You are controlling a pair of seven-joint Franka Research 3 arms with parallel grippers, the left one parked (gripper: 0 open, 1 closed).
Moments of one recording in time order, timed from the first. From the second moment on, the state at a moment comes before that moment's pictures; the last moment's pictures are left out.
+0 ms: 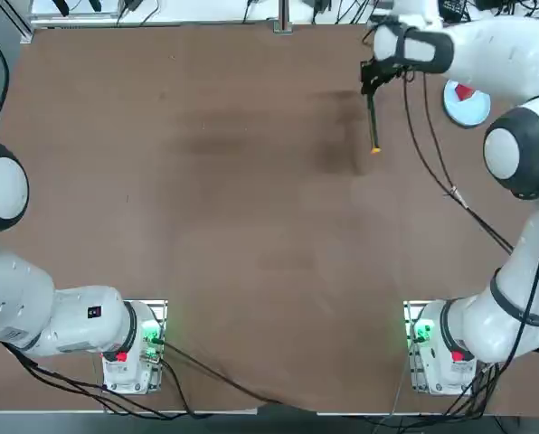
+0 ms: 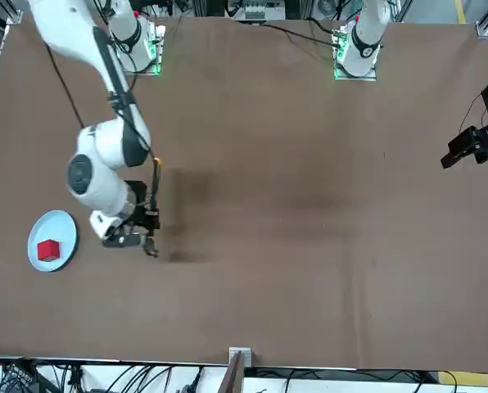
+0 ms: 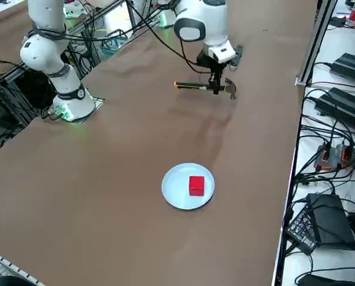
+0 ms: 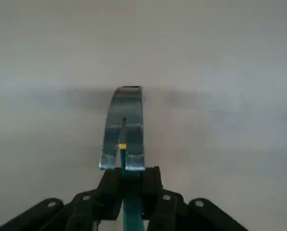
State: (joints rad) arm 0.31 0.52 -0.02 -1.76 0.15 2.34 0.15
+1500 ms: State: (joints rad) arm 0.34 0.55 -0.03 -1.87 0.06 2.49 0.23
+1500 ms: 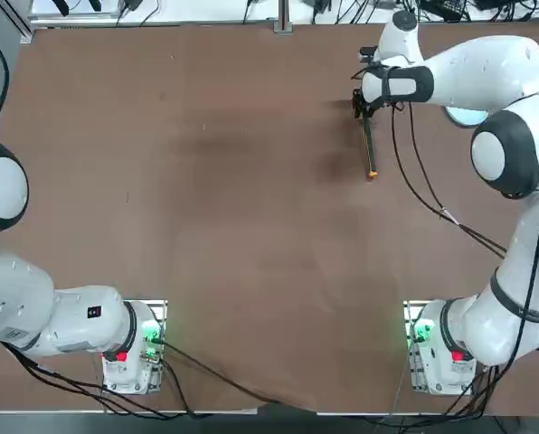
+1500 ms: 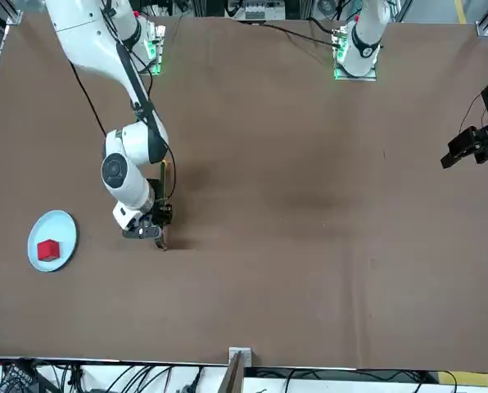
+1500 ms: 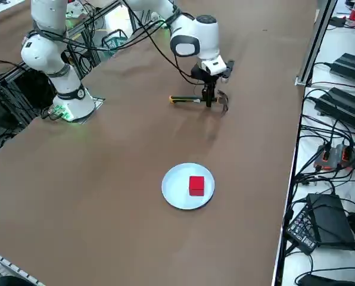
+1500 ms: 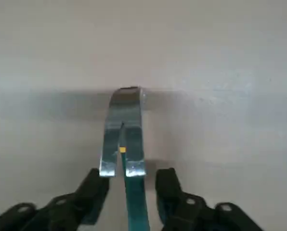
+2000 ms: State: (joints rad) arm 0.34 0.41 -0.07 -1.85 0.05 2.37 0.23
